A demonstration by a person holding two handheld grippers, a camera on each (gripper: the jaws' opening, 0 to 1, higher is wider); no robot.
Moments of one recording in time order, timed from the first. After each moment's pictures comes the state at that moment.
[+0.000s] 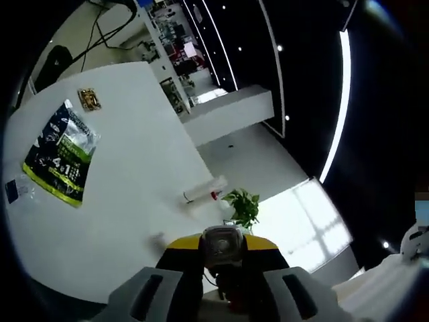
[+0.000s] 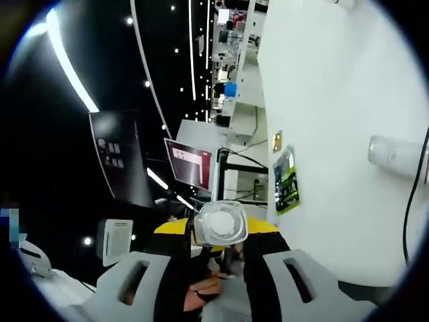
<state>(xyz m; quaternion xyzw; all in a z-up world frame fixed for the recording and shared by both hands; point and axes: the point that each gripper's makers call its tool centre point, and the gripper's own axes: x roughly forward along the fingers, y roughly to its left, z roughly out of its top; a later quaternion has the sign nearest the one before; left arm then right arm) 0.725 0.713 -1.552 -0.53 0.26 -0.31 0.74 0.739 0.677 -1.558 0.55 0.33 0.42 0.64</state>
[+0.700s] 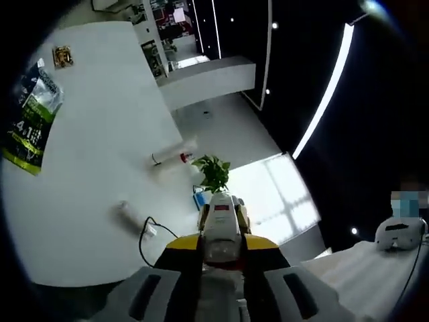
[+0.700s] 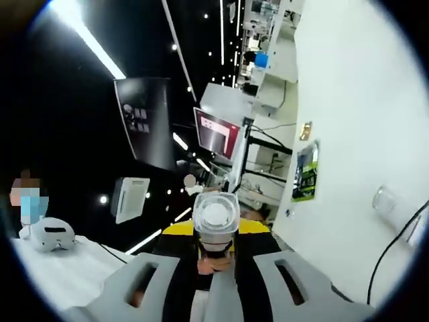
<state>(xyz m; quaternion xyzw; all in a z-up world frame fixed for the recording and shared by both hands) 0.689 0.668 -1.536 -0.52 0.31 -0.45 0.66 0.725 0.643 -1.525 0.46 0.36 0.56 0.58</state>
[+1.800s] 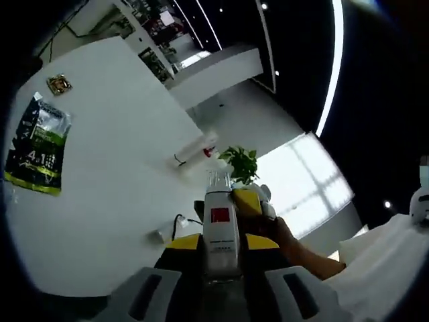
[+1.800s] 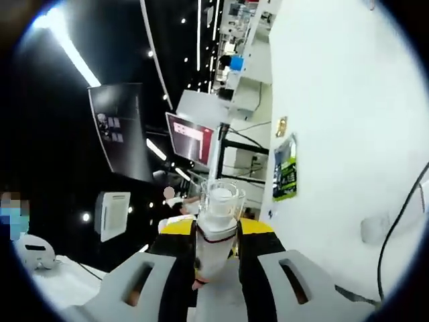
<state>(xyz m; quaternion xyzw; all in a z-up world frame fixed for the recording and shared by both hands) 0.696 0.671 -1.575 -0.39 0.34 -0.38 0.76 0.738 0.671 -1.569 0.50 0.39 0.45 0.63</state>
